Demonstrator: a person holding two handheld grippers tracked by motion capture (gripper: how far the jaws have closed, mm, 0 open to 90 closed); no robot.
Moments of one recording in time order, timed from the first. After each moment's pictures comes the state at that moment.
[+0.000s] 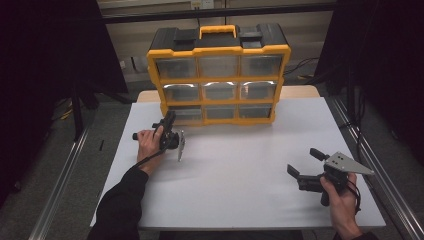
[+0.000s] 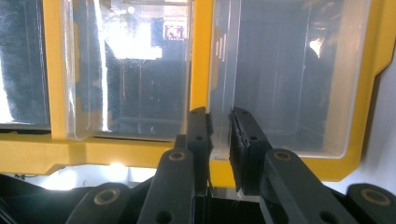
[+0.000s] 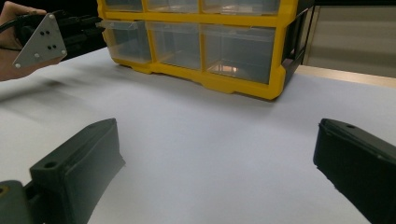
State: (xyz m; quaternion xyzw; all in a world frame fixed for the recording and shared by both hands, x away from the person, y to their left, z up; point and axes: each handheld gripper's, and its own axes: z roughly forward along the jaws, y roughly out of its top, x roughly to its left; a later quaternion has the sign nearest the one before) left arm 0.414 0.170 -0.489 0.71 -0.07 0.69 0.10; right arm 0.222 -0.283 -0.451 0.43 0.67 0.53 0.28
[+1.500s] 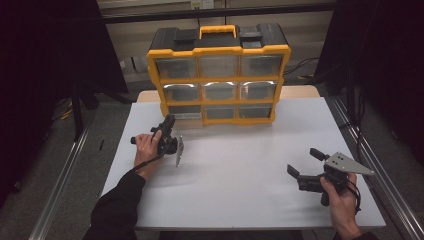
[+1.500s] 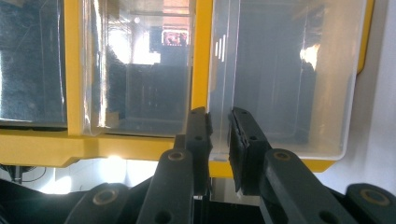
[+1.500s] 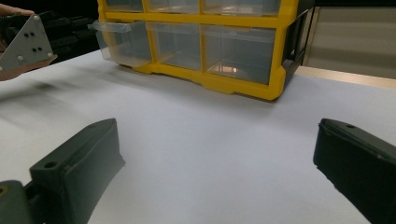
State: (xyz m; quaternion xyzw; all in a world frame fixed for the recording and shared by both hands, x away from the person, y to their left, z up) left arm 0.397 0.174 -0.484 0.71 -0.09 0.69 0.11; right arm 0.222 -0.283 -0.450 0.43 0.67 0.53 0.29
